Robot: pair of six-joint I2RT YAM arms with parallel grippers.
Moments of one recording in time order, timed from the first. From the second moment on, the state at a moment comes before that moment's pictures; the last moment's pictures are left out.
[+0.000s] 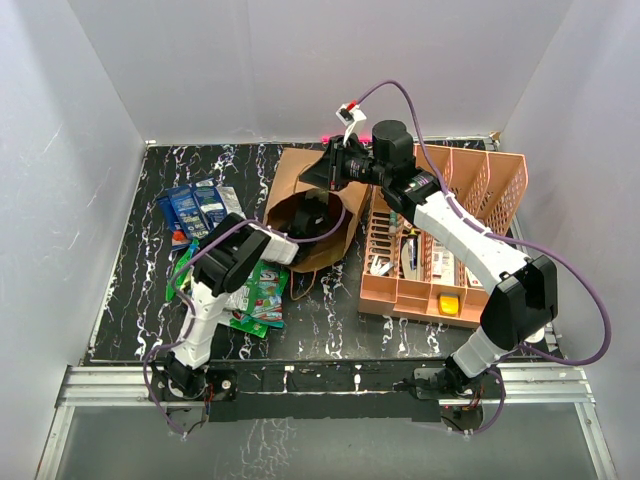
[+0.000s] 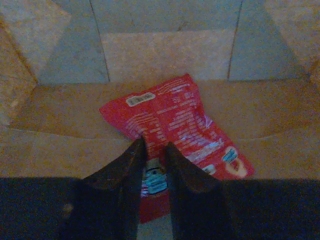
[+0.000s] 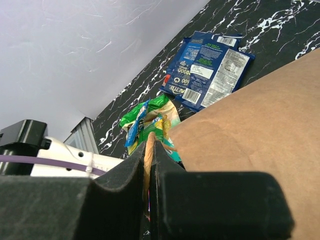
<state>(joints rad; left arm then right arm) -0.67 2.28 1.23 0.75 -0.45 -0.09 0.52 1.58 1.47 -0.06 -0.60 0.47</state>
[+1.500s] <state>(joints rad) -0.71 2.18 1.07 0.81 -0.37 -0.14 0.52 1.58 1.47 -0.06 -0.56 0.46</state>
